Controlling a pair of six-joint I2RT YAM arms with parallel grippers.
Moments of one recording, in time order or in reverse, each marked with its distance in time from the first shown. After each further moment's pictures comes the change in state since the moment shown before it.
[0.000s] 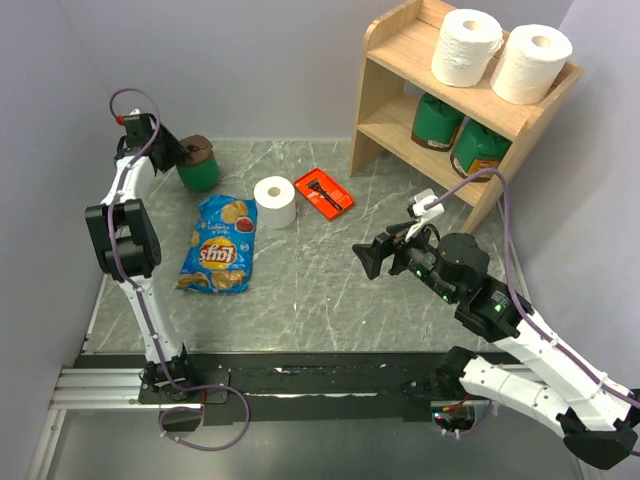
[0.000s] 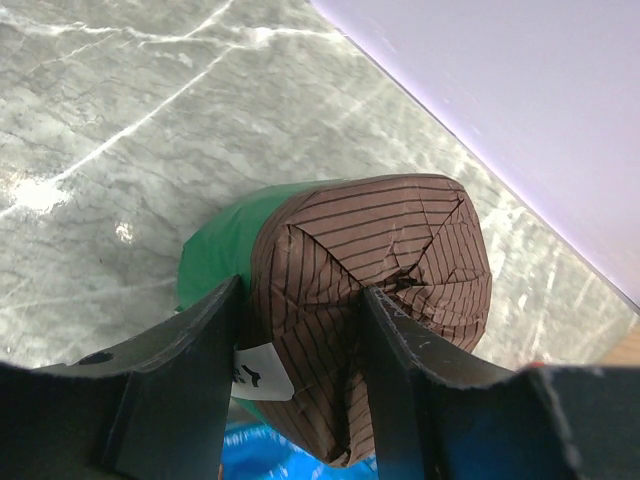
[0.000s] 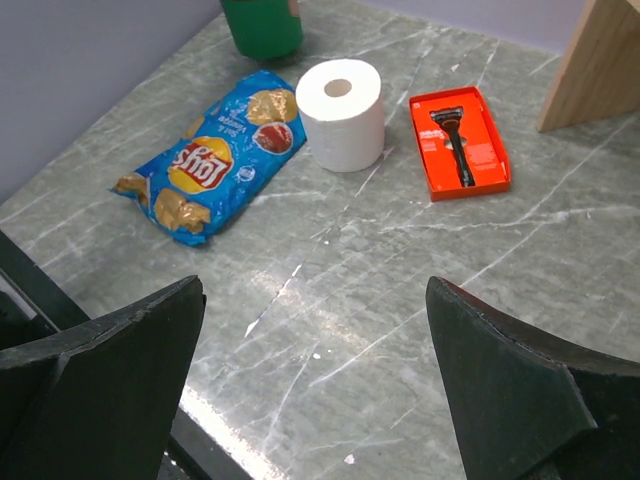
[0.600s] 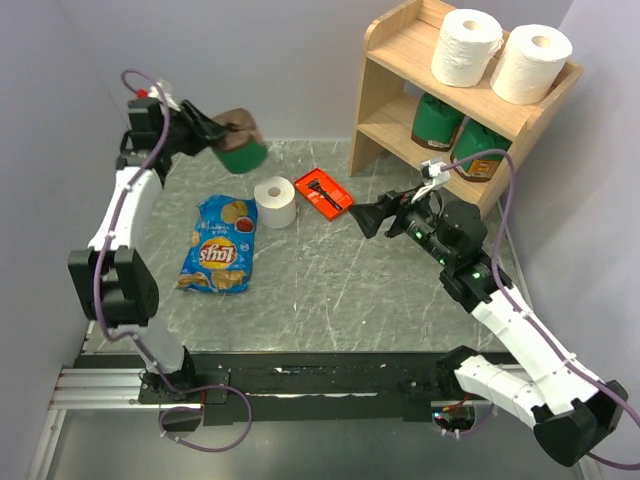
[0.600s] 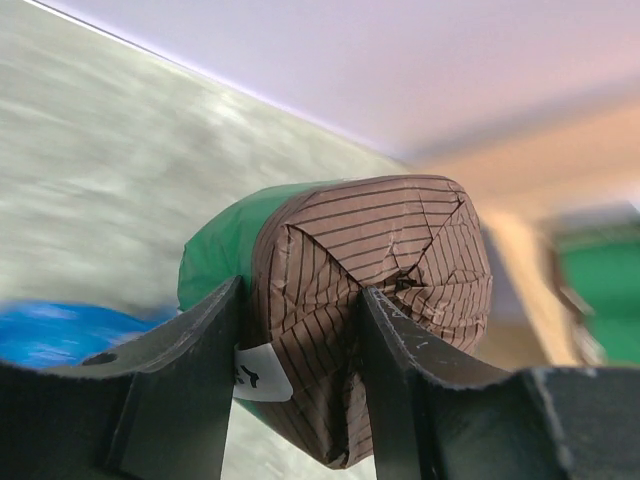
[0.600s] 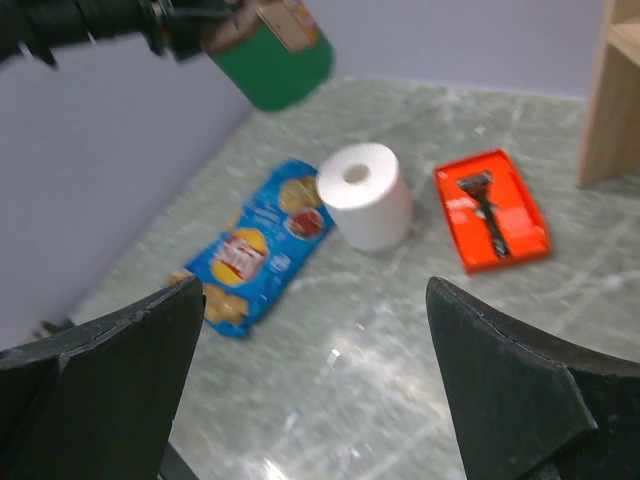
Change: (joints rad) left arm -0.130 -0.433 -0.216 0.030 0.256 -0.071; right arm -0.267 0.165 0.021 0.274 -0.276 0.163
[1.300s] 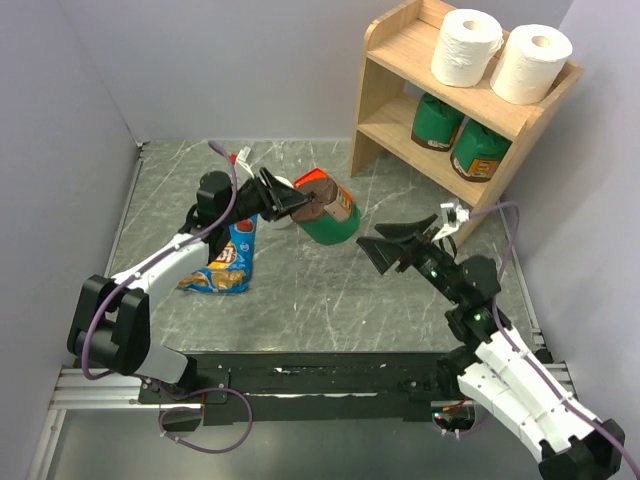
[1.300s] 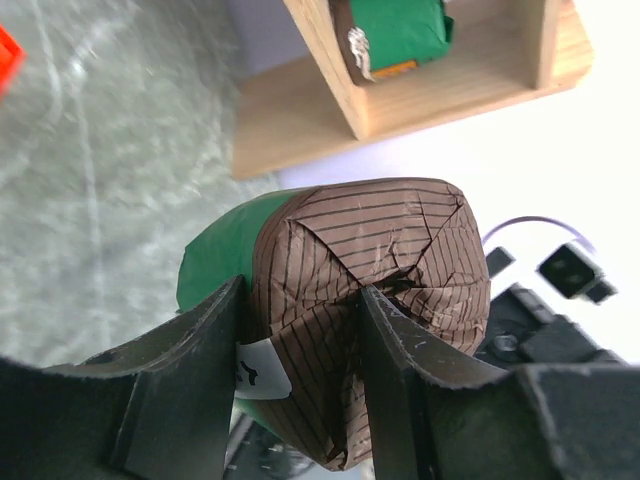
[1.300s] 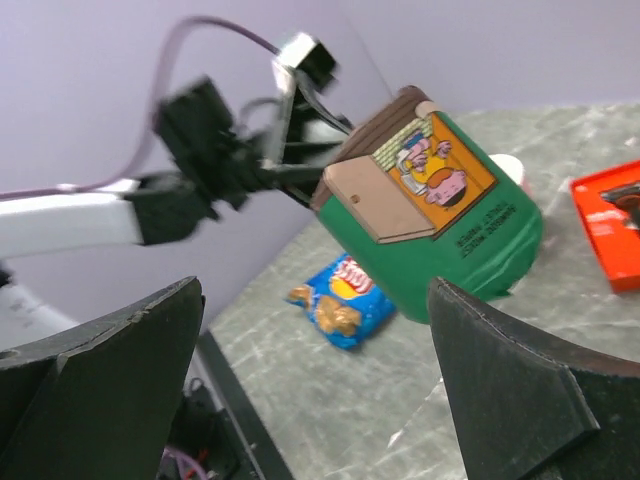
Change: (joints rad) left arm -0.432 -0.314 -0.725 0.679 0.242 -0.415; right arm -0.052 -0.229 -0.402 0.415 -0.175 0.290
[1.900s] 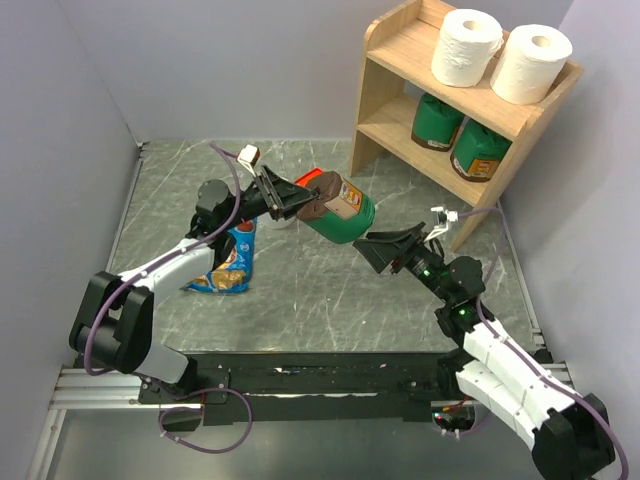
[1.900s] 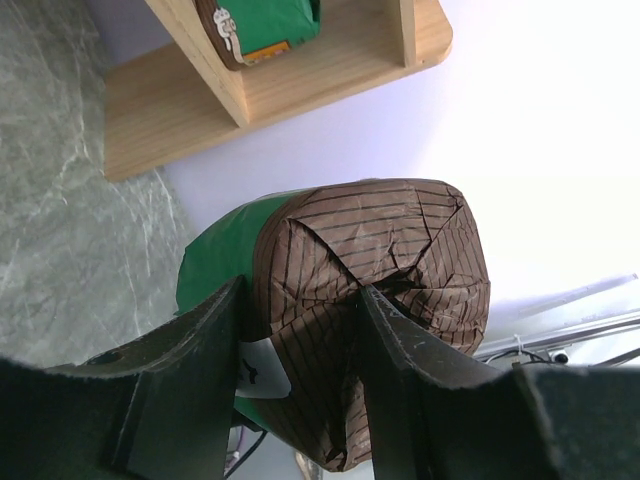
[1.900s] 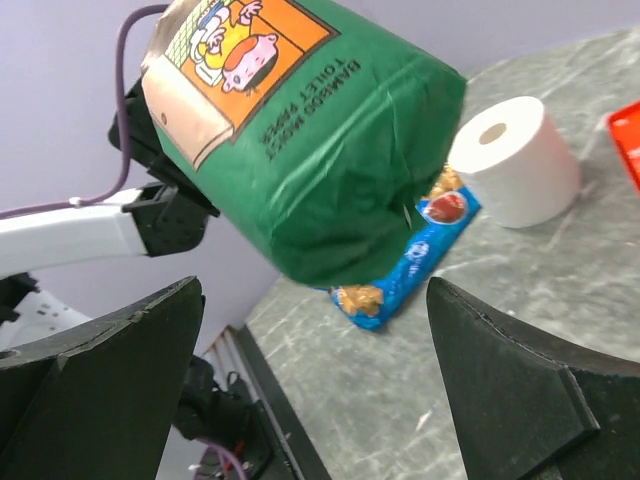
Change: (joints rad) left arm -0.046 0.018 -0.082 0.383 0.064 -0.287; right arm -0.056 0.055 -0.172 0.240 -0.067 0.181
